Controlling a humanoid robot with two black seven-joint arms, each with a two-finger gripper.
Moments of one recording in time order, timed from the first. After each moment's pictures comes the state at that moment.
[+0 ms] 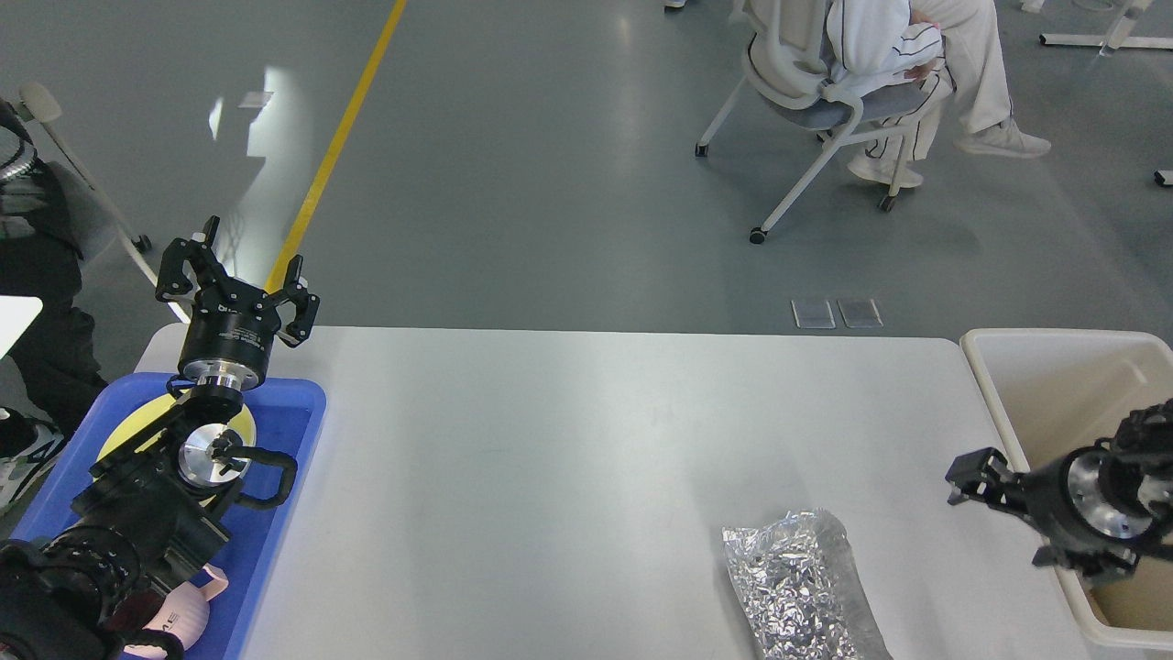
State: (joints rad) left arm -0.73 0.18 -0.78 -0.27 -0.12 -0.54 -0.56; right arm 1.48 -0.80 -1.02 1.44 -0.09 0.08 -0.20
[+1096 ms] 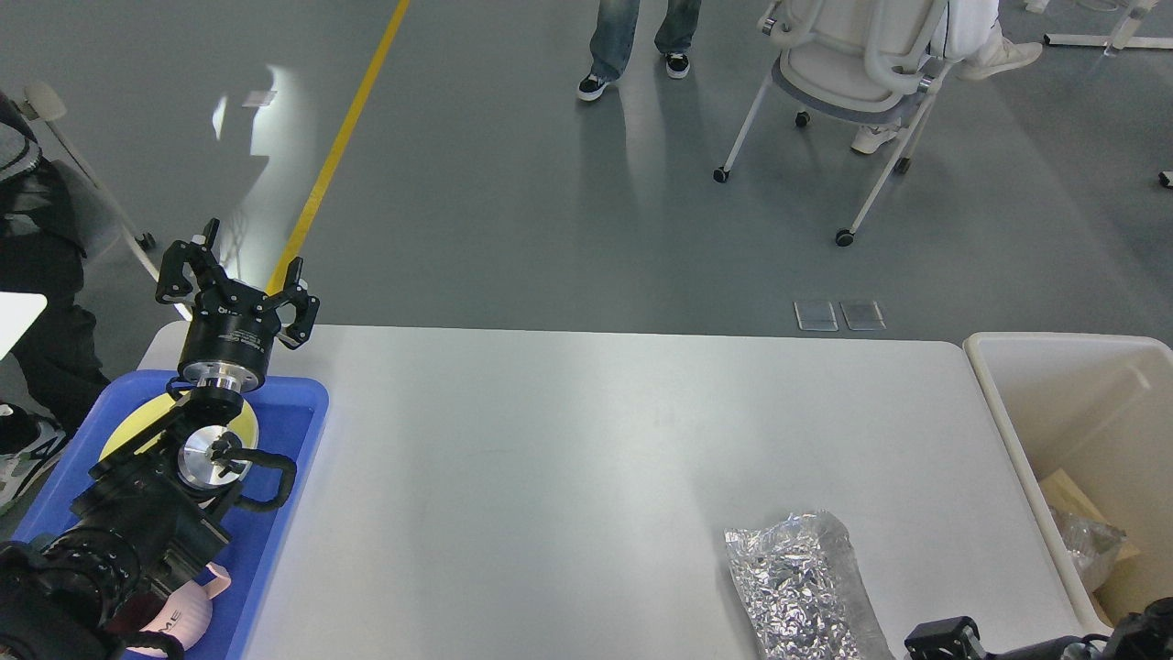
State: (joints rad) left arm -0.73 0.18 -0.78 -0.27 -0.12 -0.54 -0.56; right arm 0.94 -1.00 -0.58 1.71 -0.07 0.10 -0.19
